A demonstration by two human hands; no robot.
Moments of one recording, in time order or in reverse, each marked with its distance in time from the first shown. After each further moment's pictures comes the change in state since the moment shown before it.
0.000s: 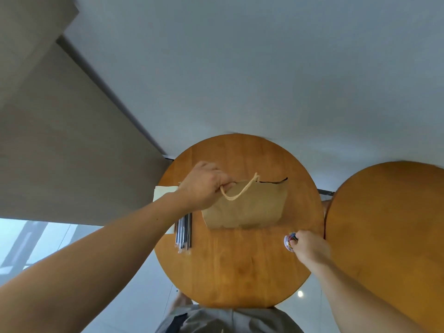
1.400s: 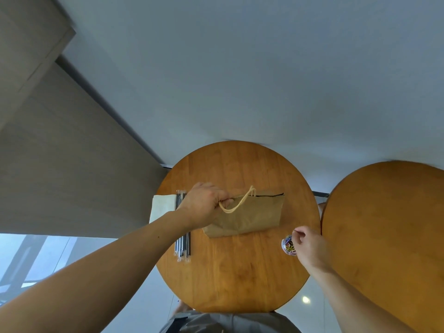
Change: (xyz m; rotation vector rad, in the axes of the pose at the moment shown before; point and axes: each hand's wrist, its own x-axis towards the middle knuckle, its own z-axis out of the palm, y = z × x) left_hand -0.011 0.007 0.021 0.001 -0.208 -0.145; right_hand -0.008 0.007 0.005 0.528 0.307 -0.061
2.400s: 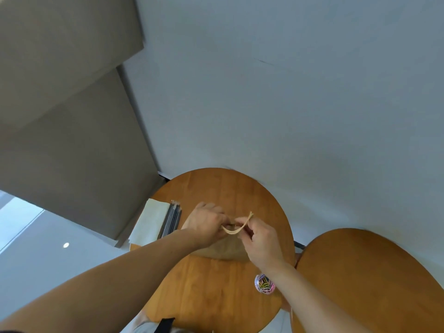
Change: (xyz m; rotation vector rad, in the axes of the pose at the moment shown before) left_hand -0.010 0.029 0.008 0.046 0.169 -0.136; right_hand -0.015 -0.177 -0.072 0.177 -0.040 -0.780
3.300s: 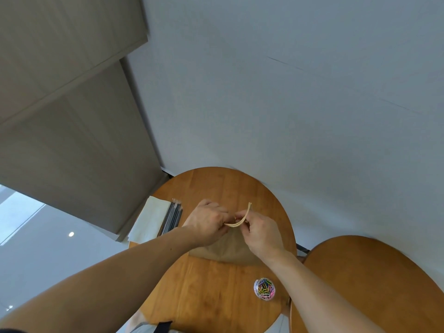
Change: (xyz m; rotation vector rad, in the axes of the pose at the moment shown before) left_hand 0.009 -0.007 0.000 -0.122 0.097 0.062; right_hand 0.039 0.020 0.000 -0.223 -0.196 -0.020
